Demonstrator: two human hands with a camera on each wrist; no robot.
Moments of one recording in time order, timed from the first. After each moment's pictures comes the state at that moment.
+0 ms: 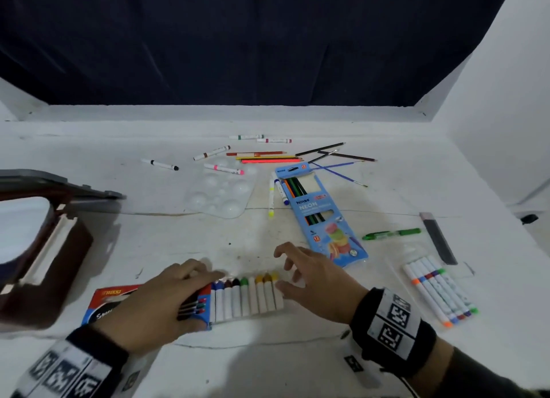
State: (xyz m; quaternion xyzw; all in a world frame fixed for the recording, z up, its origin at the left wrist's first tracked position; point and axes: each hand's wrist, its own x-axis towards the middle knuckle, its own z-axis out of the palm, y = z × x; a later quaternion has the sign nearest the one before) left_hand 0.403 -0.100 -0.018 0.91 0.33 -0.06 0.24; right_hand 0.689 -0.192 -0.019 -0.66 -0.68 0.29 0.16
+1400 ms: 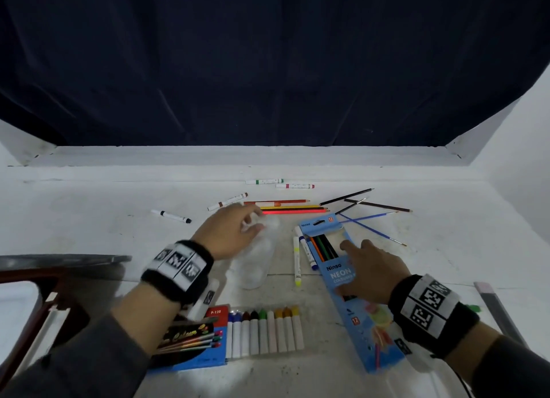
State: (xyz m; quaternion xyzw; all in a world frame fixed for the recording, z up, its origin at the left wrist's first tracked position) left_hand 0.527 0.114 0.003 0.89 0.39 0.11 0.23; right_hand 0.770 -0.055 0.003 -0.80 -0.57 0.18 -0.08
